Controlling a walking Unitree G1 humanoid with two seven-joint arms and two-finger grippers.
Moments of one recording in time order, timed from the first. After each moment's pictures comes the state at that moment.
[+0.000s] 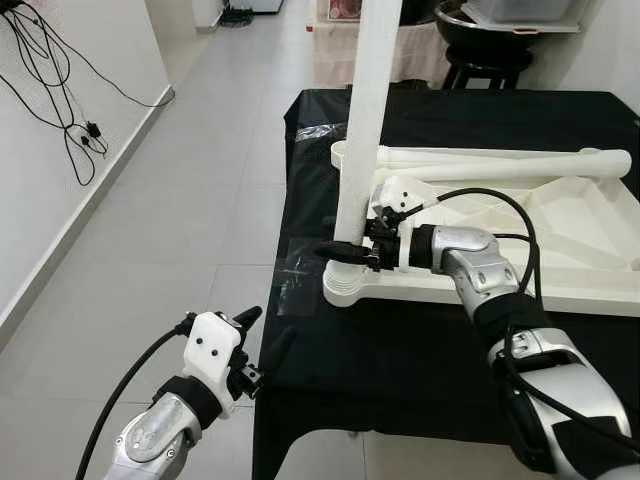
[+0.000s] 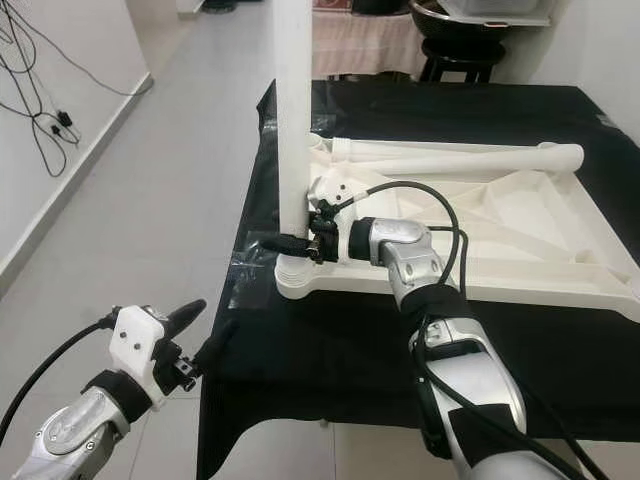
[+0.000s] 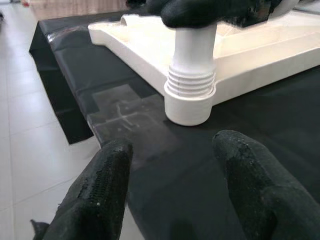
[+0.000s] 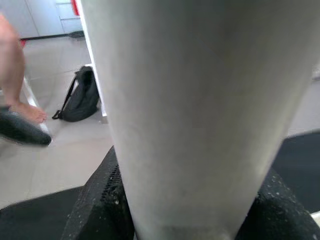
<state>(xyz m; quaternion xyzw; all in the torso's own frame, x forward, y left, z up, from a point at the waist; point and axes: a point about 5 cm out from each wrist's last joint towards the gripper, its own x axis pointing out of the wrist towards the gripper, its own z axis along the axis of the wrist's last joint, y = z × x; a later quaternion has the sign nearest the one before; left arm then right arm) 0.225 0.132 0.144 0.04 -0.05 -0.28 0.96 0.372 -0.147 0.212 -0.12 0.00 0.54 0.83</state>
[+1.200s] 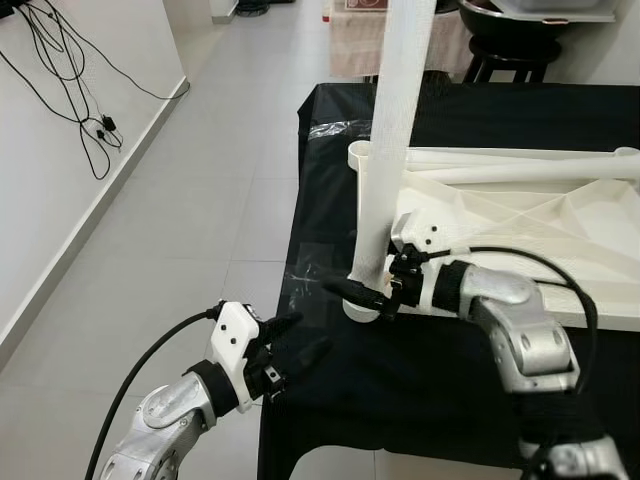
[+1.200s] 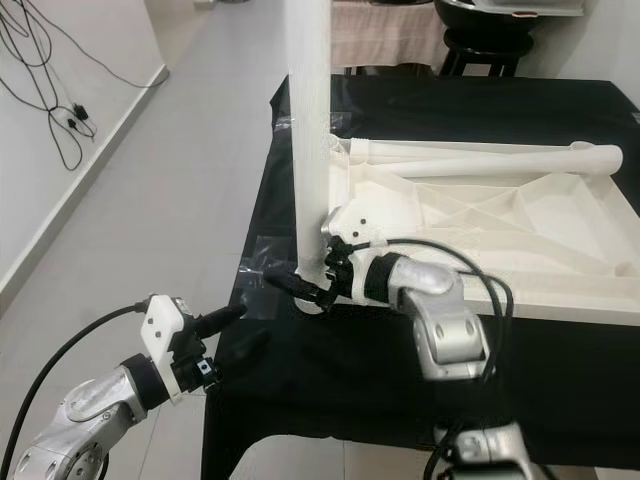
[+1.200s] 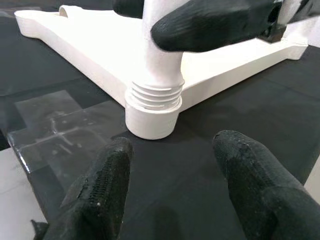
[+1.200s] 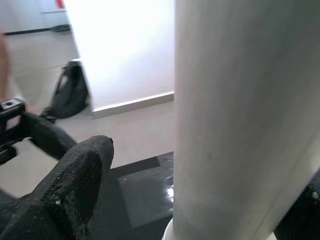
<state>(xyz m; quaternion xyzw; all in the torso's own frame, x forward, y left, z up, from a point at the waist) 0.238 0.115 0.141 -0.02 -0.03 -0.42 0.91 0.324 -0.140 0.215 -0.12 0.02 0.53 0.84</state>
